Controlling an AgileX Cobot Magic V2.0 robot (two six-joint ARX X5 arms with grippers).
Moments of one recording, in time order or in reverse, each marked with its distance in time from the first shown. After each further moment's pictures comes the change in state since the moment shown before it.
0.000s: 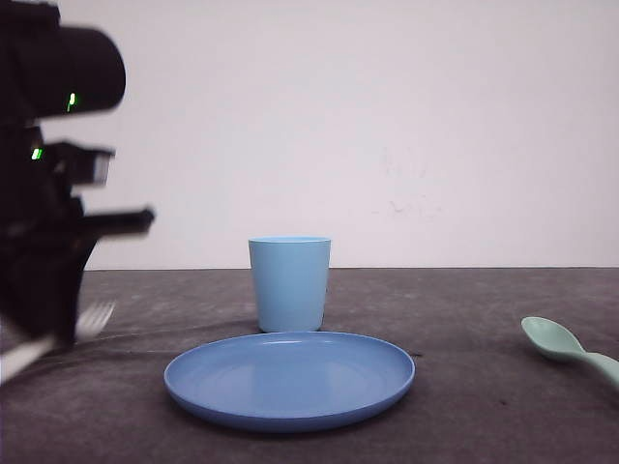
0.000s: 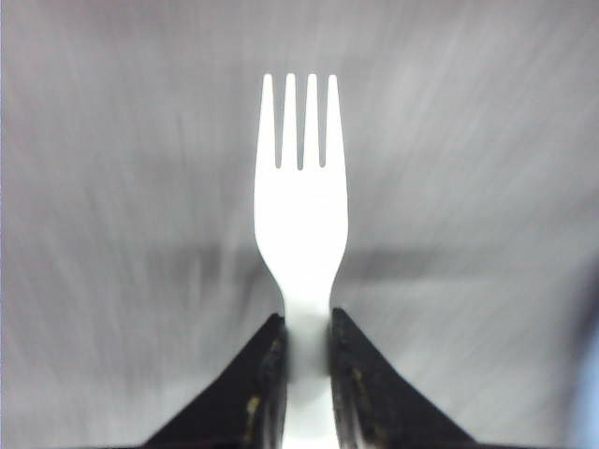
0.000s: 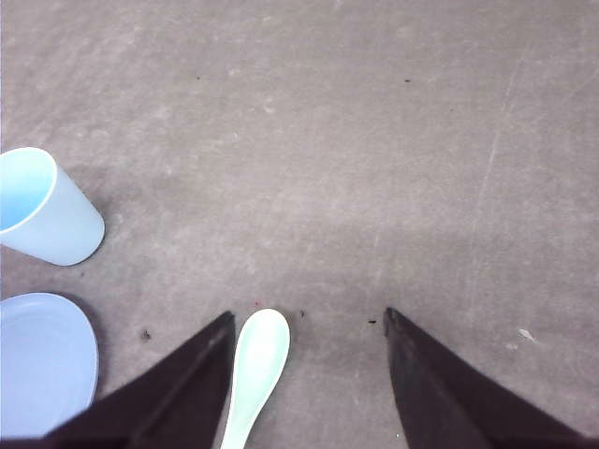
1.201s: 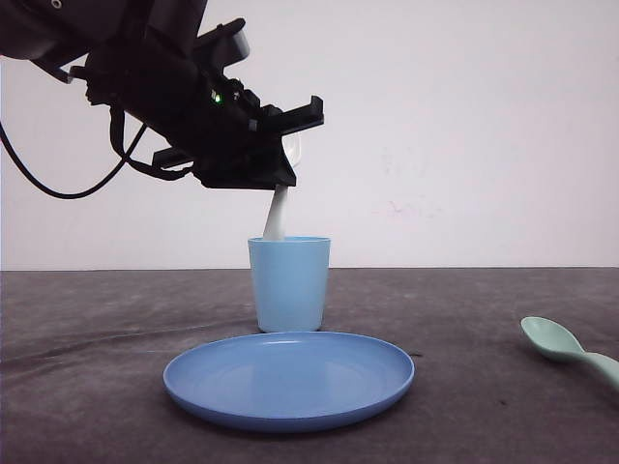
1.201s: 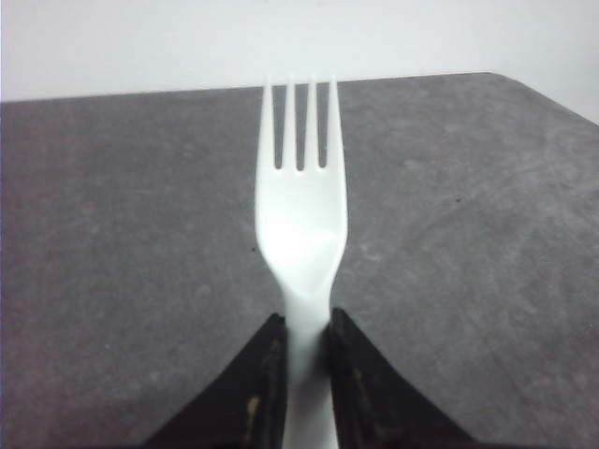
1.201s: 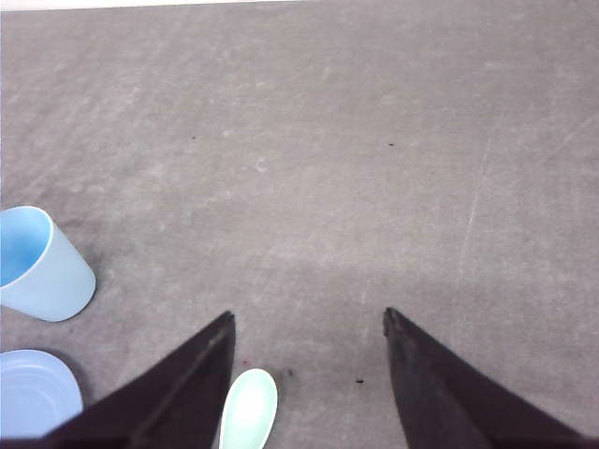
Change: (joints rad) left arm -0.175 0.240 0.036 1.004 -0.029 0.205; right arm 0.000 0.000 0.000 0.105 0.027 0.000
